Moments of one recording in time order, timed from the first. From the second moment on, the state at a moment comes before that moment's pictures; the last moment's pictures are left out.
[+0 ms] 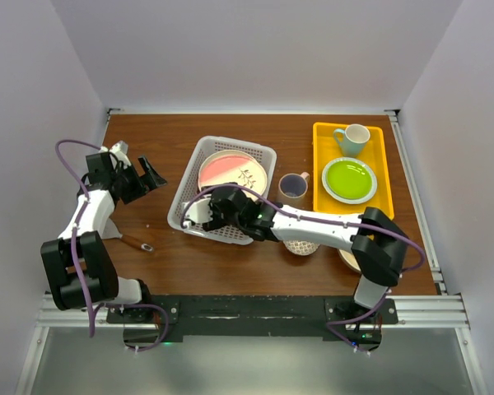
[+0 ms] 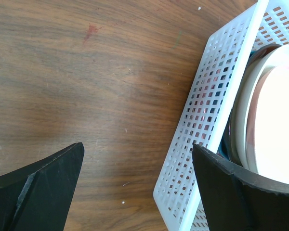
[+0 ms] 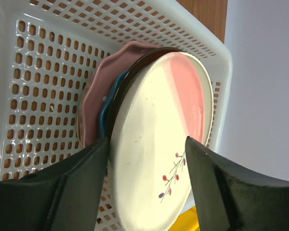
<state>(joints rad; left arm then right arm) 0.26 1.39 0.86 -0.30 0.46 -0.30 1.10 1.73 1.24 -0.09 0.30 -0.88</state>
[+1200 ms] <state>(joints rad) 0.26 1.38 0.86 -0.30 0.46 -0.30 1.00 1.81 1.41 -0.26 0.17 -0.77</state>
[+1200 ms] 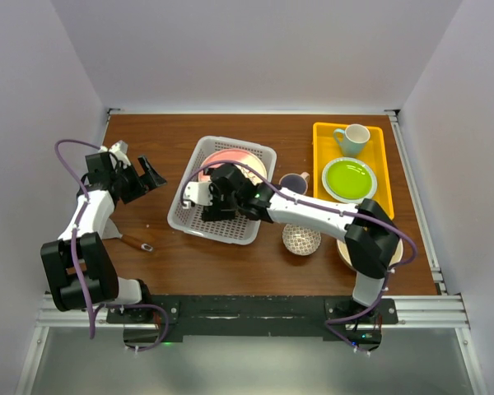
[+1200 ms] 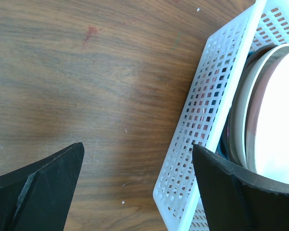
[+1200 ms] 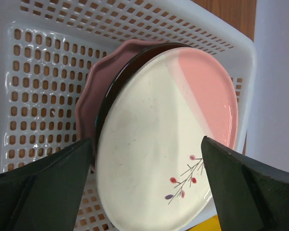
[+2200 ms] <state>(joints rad) 0.26 1.35 0.86 -0.30 0.46 -0.30 0.84 1.48 1.44 -0.60 -0.32 -0.64</state>
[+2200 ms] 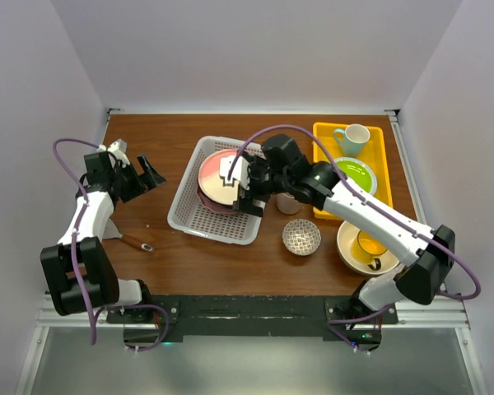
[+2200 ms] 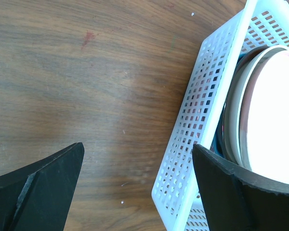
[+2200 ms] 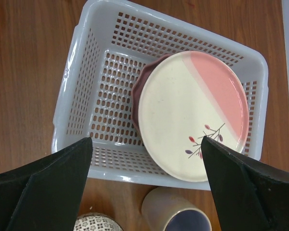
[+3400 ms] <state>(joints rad) 0.26 1.01 0.85 -0.29 0.37 -0.31 0.29 1.16 1.20 -0.51 -0.73 -0.42</state>
